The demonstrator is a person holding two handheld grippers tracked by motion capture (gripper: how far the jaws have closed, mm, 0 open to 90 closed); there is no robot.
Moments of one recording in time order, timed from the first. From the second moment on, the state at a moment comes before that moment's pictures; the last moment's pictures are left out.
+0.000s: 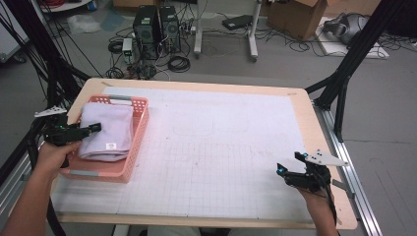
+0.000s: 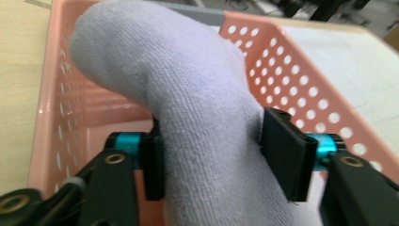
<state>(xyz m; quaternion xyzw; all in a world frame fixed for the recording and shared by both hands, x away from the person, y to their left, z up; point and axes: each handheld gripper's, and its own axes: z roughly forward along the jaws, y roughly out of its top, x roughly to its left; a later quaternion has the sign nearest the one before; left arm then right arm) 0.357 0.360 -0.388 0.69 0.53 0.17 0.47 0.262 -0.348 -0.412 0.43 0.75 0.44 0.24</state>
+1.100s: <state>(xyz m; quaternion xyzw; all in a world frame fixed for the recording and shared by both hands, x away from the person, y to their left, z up) 0.359 0.338 -0.375 0.68 0.55 0.24 0.41 0.262 -0.348 -0.411 0.43 0.75 0.44 0.25</state>
